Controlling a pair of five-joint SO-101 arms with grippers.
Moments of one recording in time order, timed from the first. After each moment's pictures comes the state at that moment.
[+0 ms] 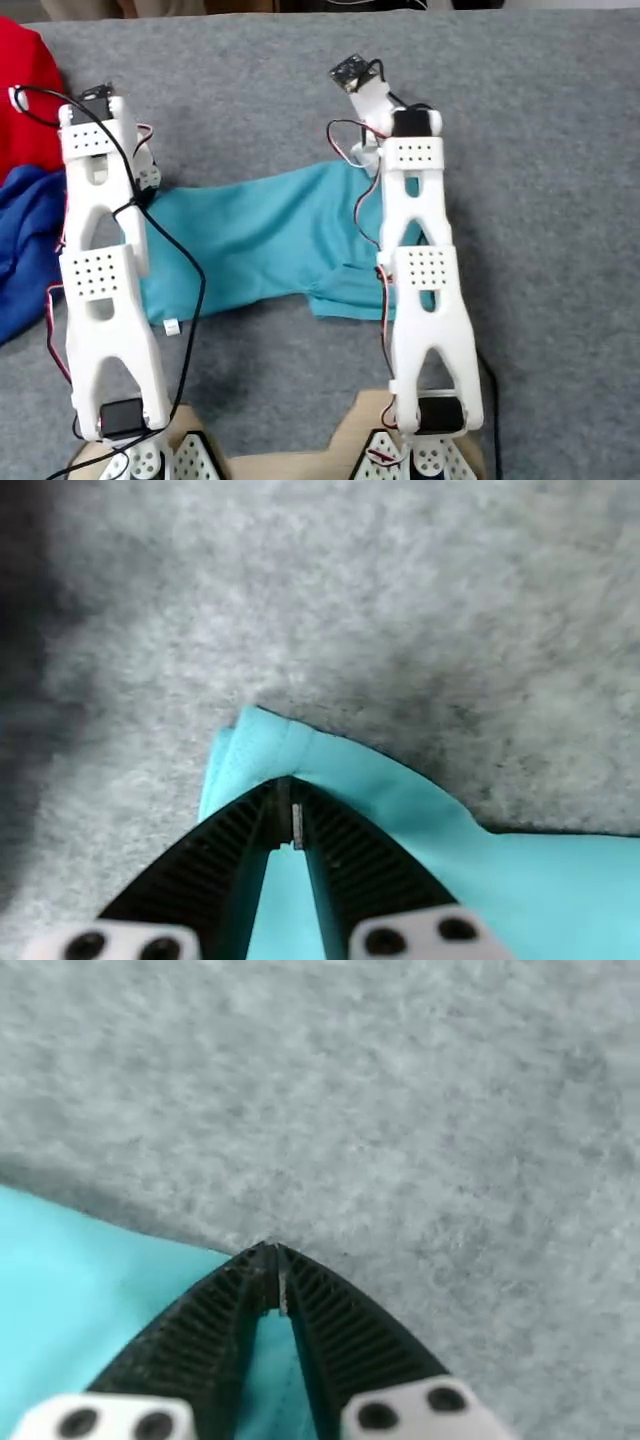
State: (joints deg) left arm -15.4 62.1 -66.9 100.2 5.6; right arm -5.5 83.8 -93.4 85.0 25.2
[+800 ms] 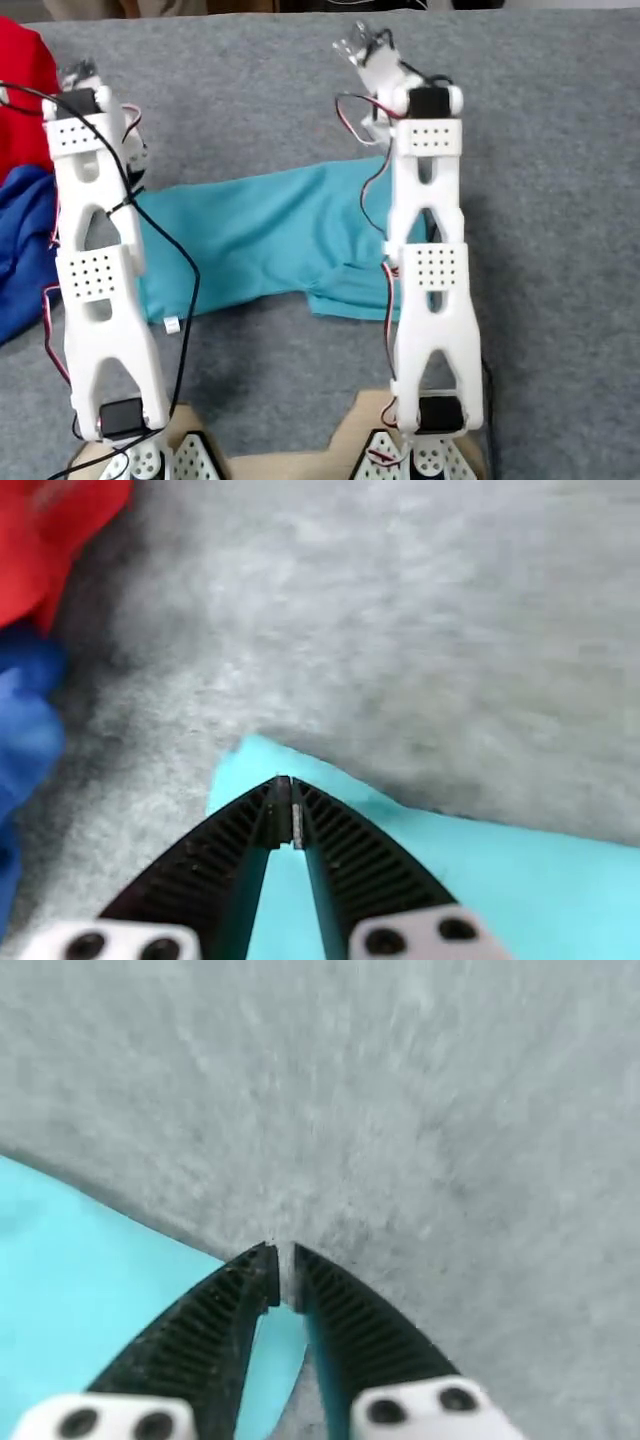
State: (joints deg) left arm -14.9 59.1 -74.5 100.2 6.1; right arm -6.2 68.8 -93.3 90.4 29.3
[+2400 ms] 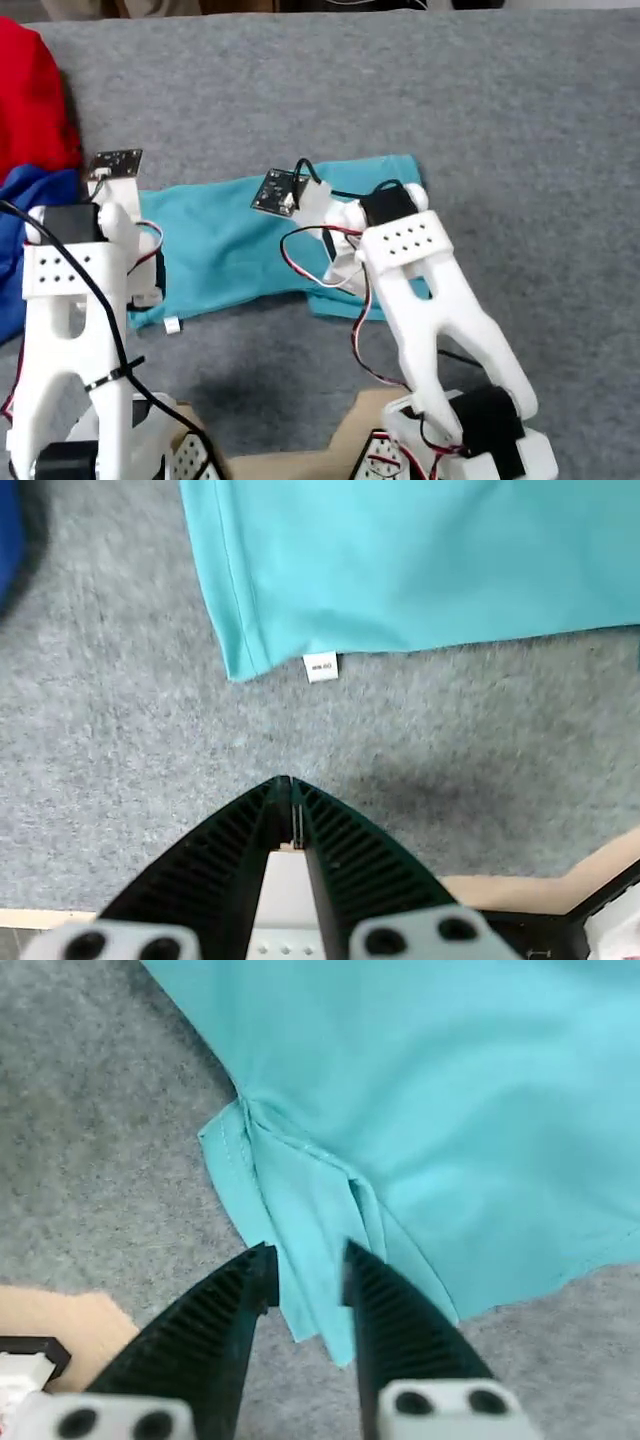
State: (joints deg) left arm -8.2 -32.2 27.7 99.6 -7.6; right arm -23.2 -15.4 28.4 79.7 35.2
